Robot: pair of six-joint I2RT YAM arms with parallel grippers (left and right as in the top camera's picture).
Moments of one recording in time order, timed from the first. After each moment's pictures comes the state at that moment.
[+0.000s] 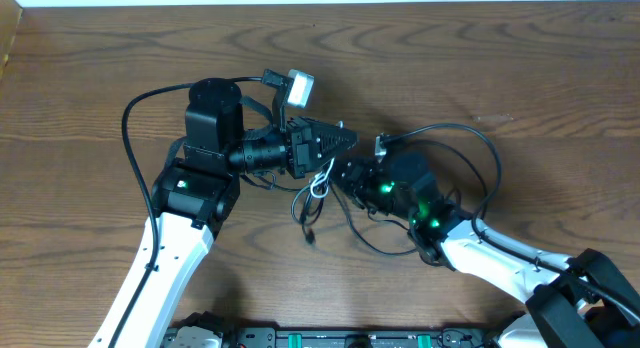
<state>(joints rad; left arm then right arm) -0.29 1.21 1.03 -0.22 1.02 -0.54 0.66 1.54 0.59 0.52 -0.33 1.39</state>
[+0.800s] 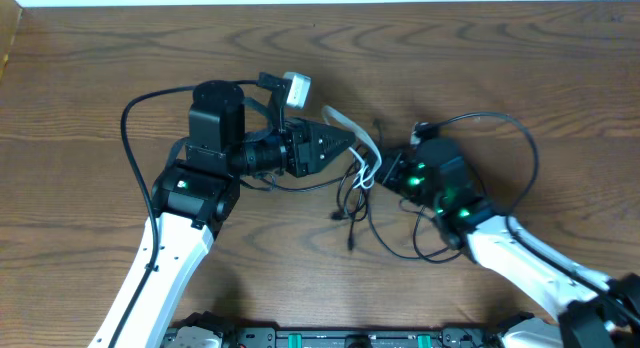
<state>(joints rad) -0.29 1.21 1.03 -0.33 0.87 -0.51 0.47 1.41 0.59 0.26 -0.30 1.05</state>
